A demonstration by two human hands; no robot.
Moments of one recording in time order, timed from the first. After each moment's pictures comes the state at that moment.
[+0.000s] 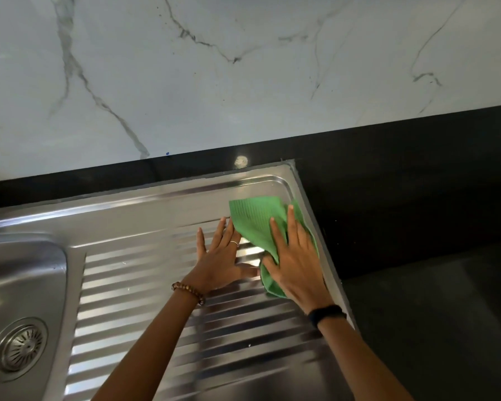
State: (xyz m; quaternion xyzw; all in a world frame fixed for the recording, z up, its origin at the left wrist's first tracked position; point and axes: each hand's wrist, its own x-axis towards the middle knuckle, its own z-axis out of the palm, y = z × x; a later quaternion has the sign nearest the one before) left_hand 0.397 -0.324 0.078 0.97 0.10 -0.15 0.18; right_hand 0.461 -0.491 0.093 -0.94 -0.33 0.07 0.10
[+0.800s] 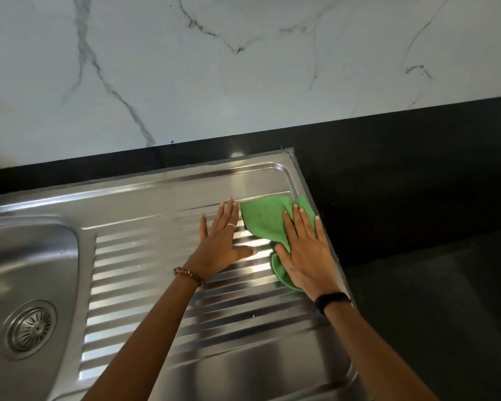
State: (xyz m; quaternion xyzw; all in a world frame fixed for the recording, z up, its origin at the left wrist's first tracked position) left_hand 0.380 -0.324 0.090 0.96 0.11 -0.09 0.24; right_hand 0.442 -0.515 0.104 -0.94 -0.32 0.06 0.01
